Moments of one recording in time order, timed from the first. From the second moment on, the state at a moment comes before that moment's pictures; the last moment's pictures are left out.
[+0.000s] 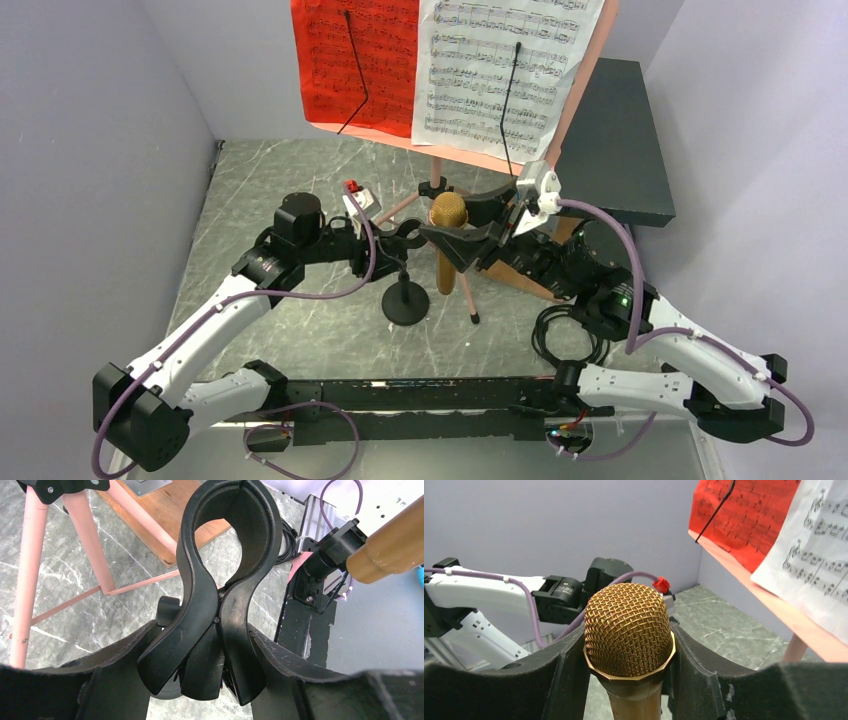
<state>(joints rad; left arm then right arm) -0.53 1.05 0.89 -0.16 0.71 -0.04 1.10 0.88 1.18 -0.02 0.02 0.09</state>
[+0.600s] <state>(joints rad) -0.53 1.02 0.89 -0.23 0.71 0.00 1.09 1.09 1.41 0.00 0.02 -0.05</state>
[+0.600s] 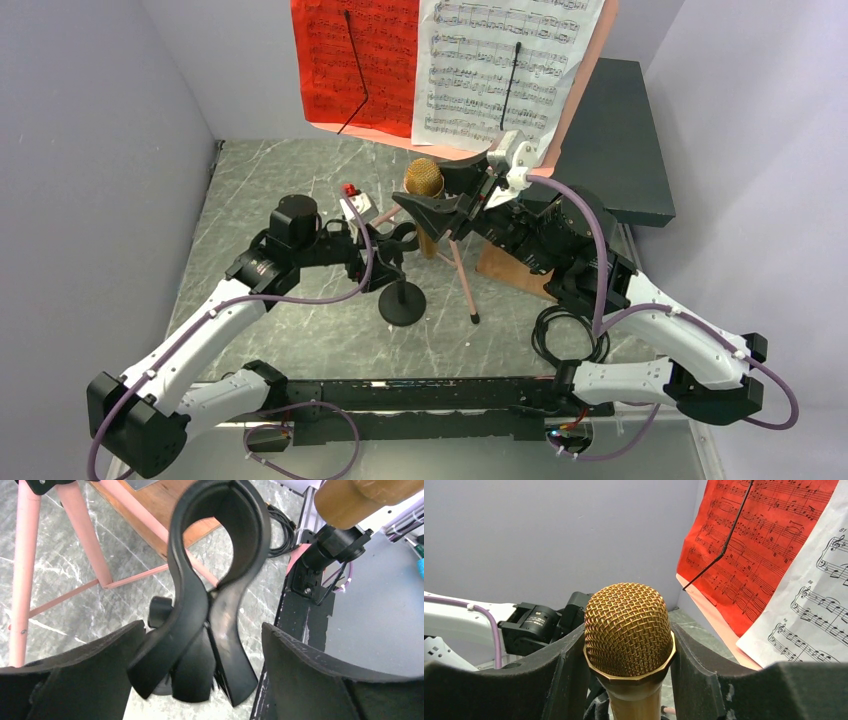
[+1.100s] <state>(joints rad) -0.44 0.97 0.90 -0.19 0.77 -0.06 1.08 1.09 1.41 0.01 0.02 -0.05</state>
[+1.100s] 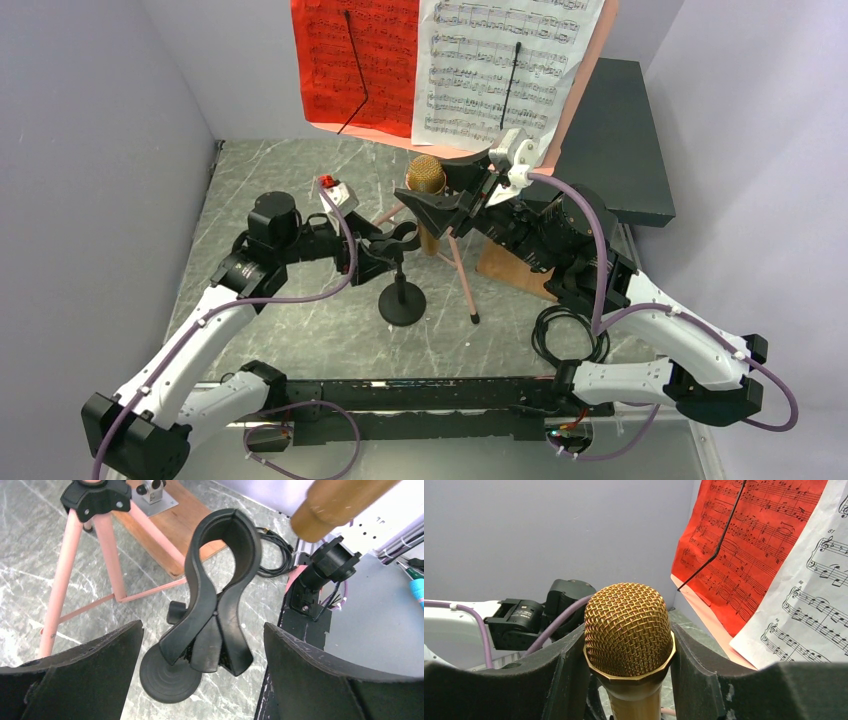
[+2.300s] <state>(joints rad) -0.45 1.01 0.91 -0.18 0.79 -0.02 1.06 1.21 1.52 0.05 -0.05 -0.06</state>
